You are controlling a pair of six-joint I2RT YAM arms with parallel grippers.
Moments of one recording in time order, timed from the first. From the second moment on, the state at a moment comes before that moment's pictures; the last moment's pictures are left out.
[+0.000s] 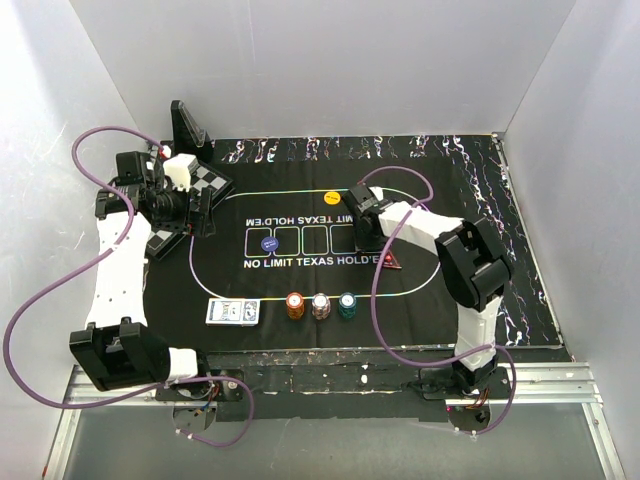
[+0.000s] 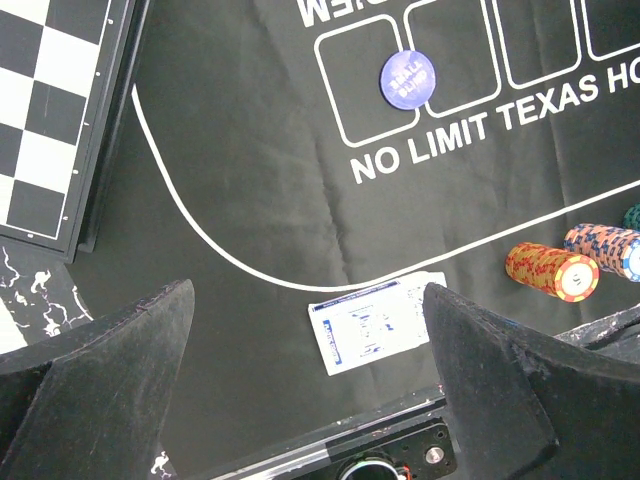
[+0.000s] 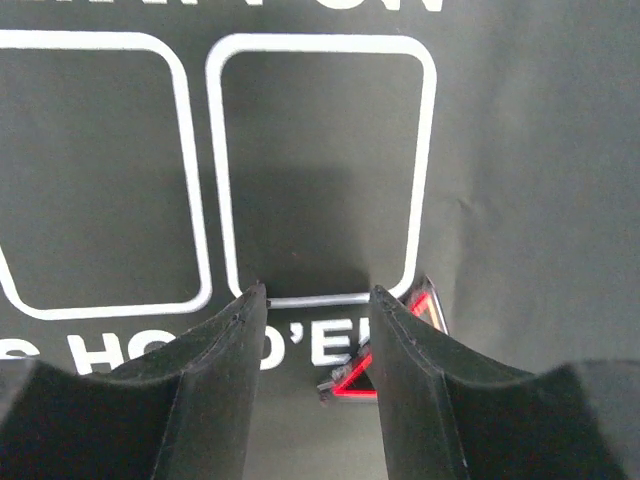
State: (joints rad) left arm 0.15 1.34 1.40 -1.05 0.37 0.31; right arm 0.63 1.95 1.35 -0.62 0.32 0.46
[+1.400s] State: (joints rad) left arm 0.15 1.23 1.15 -0.96 0.41 0.25; right arm 1.09 1.77 1.61 -0.86 0.16 0.54
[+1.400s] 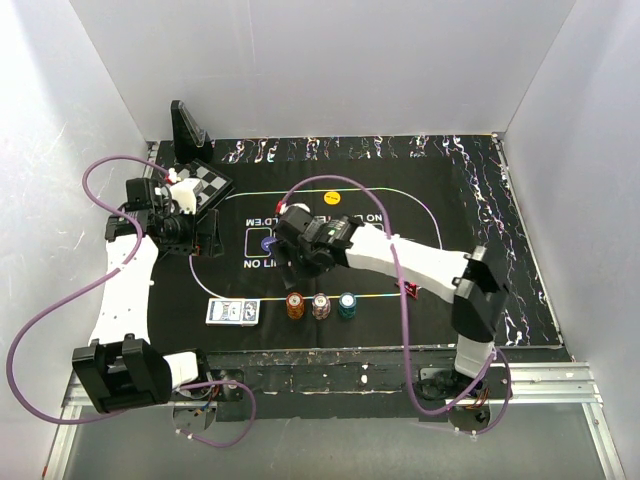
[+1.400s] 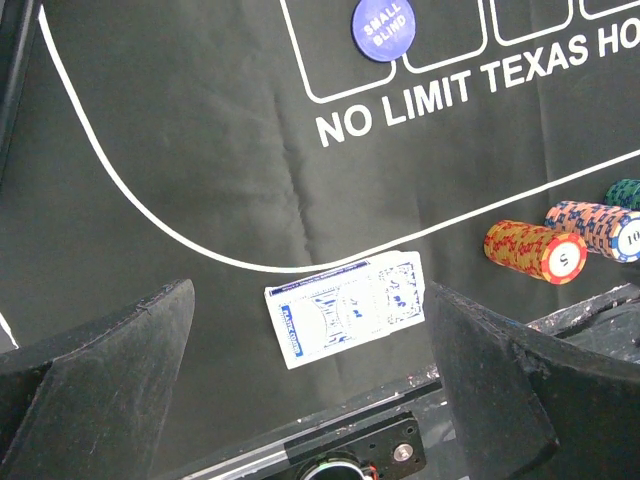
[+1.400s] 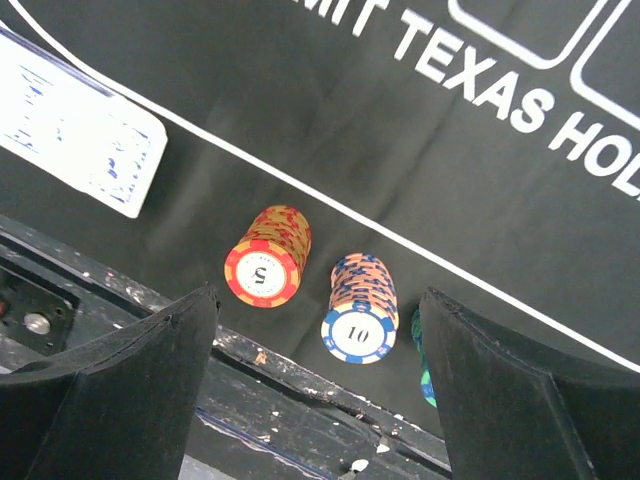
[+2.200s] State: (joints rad) left arm 0.15 1.20 1.15 -0.96 0.40 0.25; right arm 1.16 1.95 1.68 -0.89 0.09 0.53
